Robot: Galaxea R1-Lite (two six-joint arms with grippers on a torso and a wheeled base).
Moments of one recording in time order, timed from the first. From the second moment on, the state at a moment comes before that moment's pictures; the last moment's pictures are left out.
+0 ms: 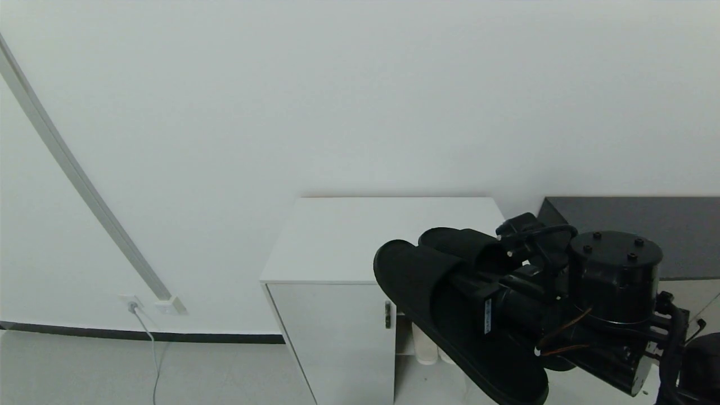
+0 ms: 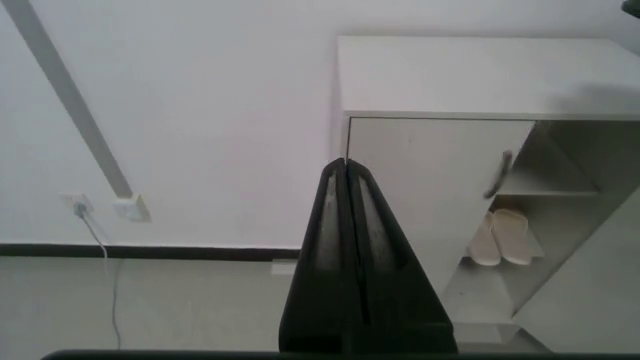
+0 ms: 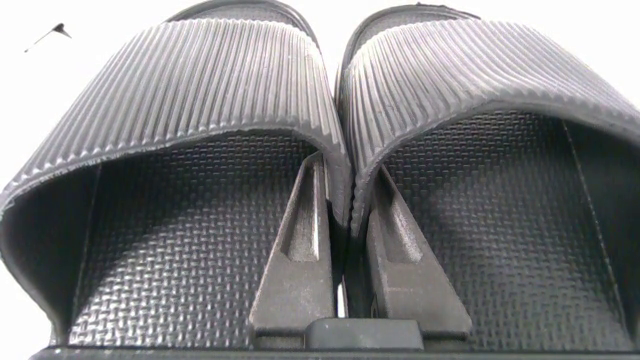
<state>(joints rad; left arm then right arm) 0.00 0.00 0.00 0.00 0.04 0.00 0.76 1.68 -0.59 -0.88 -0.15 0.12</state>
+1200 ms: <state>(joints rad) 0.00 0.00 0.00 0.00 0.04 0.00 0.75 1.68 -0.56 -0.89 -0.15 0.09</state>
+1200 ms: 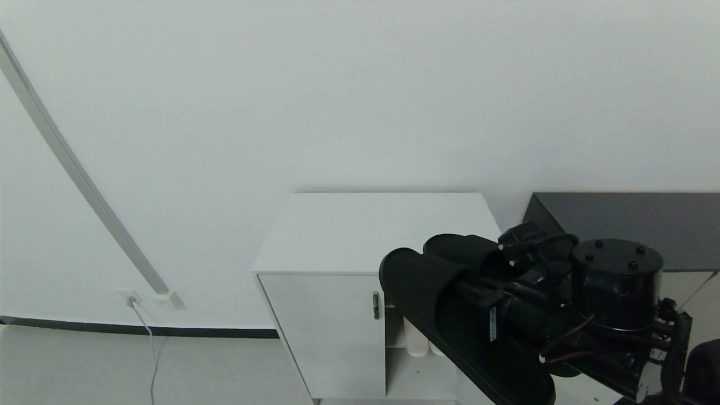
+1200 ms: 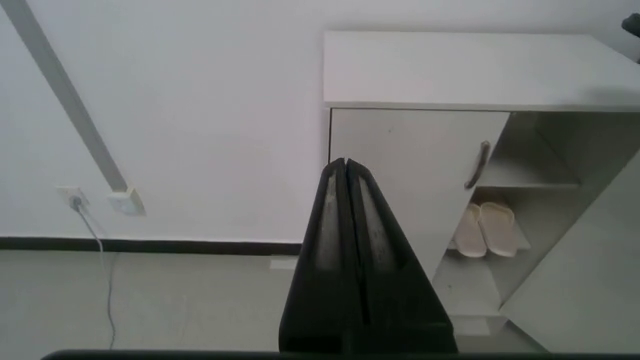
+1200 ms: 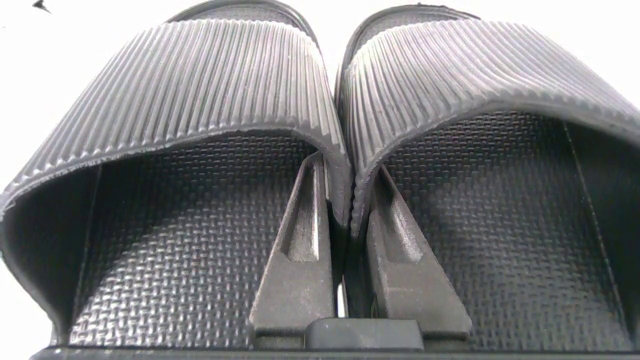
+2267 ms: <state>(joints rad) 0.00 0.00 0.00 0.00 0.04 0.00 0.75 1.70 -0.51 -0.95 -0.15 0.08</state>
